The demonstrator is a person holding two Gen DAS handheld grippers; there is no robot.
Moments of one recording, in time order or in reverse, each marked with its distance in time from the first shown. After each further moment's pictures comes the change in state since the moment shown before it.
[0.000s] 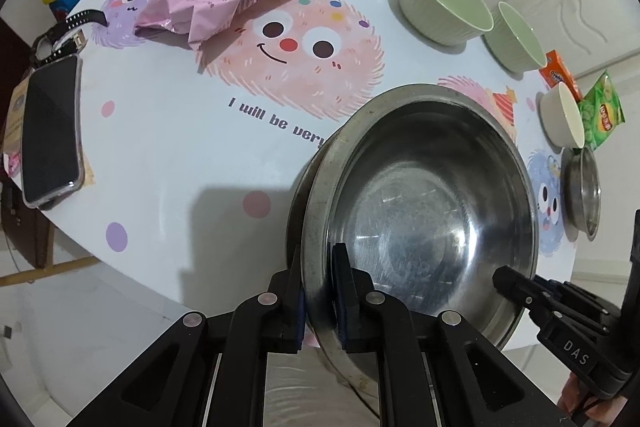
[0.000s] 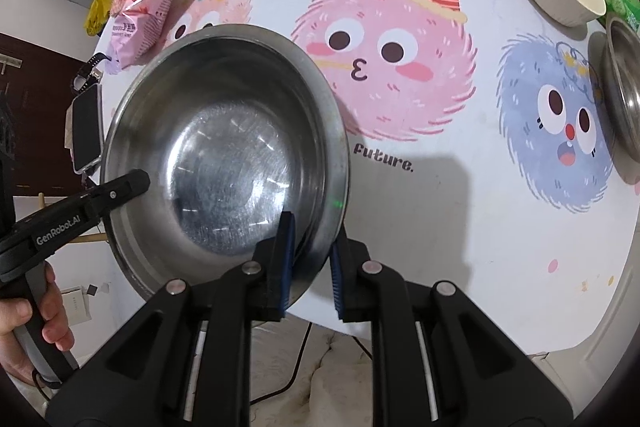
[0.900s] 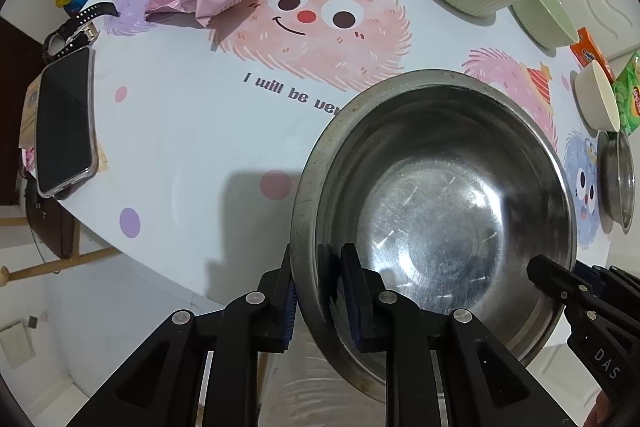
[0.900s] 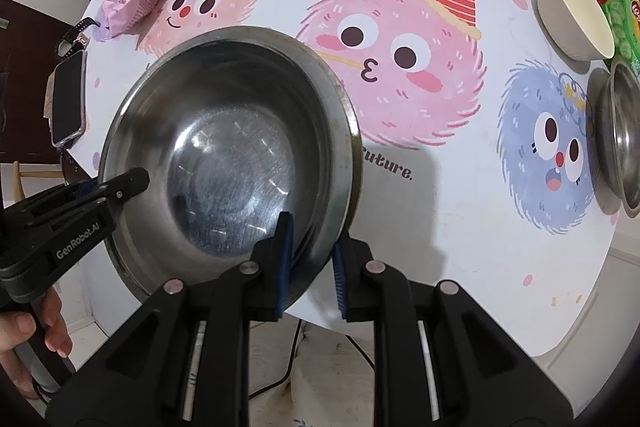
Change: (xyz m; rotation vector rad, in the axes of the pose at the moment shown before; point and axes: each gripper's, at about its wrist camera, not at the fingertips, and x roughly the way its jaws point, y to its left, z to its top) left arm 0.020 -0.005 -0.004 0.011 0.057 0.126; right arm 0.012 0.024 0.012 -0.087 0.077 -0.113
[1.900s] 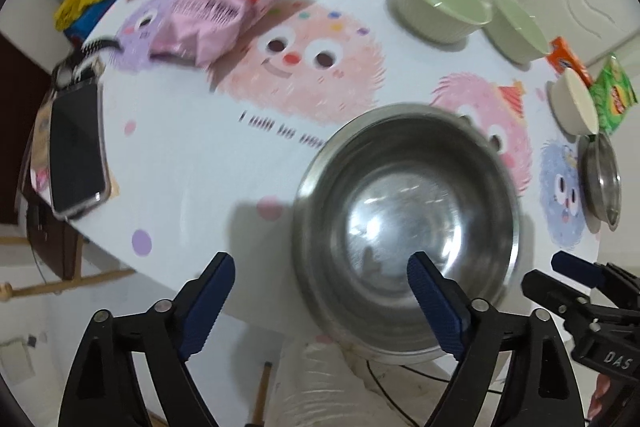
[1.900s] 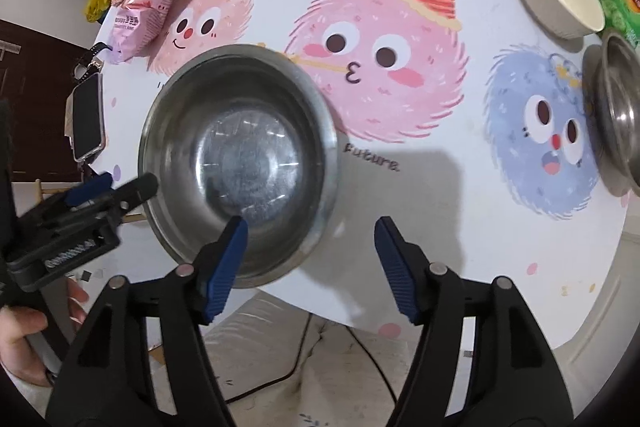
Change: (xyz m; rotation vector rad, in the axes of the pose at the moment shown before) left arm -0.033 -0.008 -0.001 0.053 -0.116 -0.021; right arm -0.021 -0.025 -0.012 0.047 -0.049 0.080
